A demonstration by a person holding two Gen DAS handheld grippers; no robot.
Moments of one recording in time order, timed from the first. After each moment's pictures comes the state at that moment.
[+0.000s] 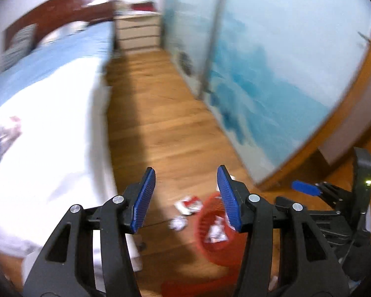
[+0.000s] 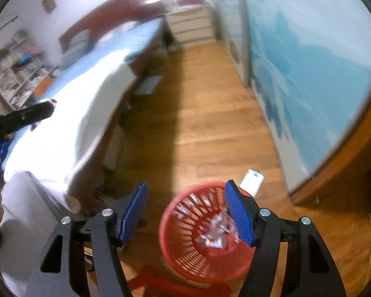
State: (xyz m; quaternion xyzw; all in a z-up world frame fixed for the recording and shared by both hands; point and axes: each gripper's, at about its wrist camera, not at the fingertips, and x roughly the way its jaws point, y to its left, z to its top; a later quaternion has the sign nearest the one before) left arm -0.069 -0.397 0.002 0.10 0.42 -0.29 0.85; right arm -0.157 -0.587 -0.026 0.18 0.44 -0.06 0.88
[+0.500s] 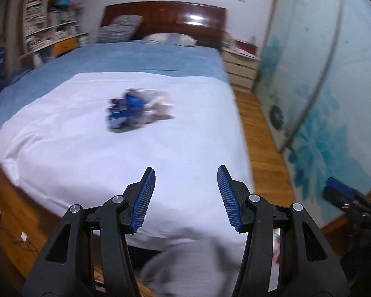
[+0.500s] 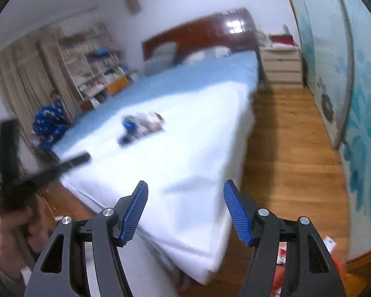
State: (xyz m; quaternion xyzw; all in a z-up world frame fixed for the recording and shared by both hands) left arm -0.032 -0.121 0.024 -0.03 0.35 -0.08 0.93; right arm -0.037 -0.343 0.069 0.14 0.33 0.15 0.92
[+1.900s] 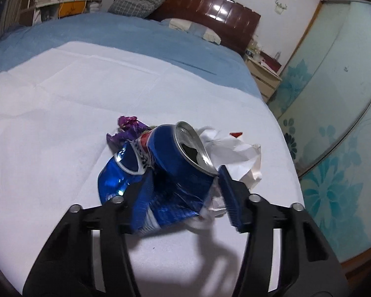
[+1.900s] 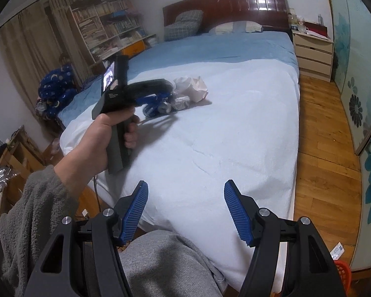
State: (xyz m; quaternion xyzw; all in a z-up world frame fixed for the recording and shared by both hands) left arm 0.184 -0.040 -0.047 -0.14 0.37 -0.10 0.91; right arm 0.036 -0.231 0.044 0.08 0.42 0.17 0.89
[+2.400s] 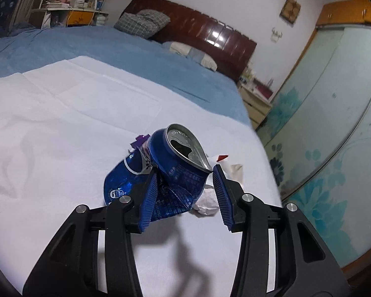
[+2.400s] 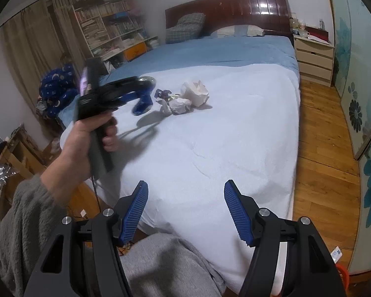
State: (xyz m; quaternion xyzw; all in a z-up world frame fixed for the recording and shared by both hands) left arm 0.140 0.001 -0.016 -0.20 0.31 -0.10 0.92; right arm 0.049 -0.231 0.044 0.08 0.41 0.18 0.89
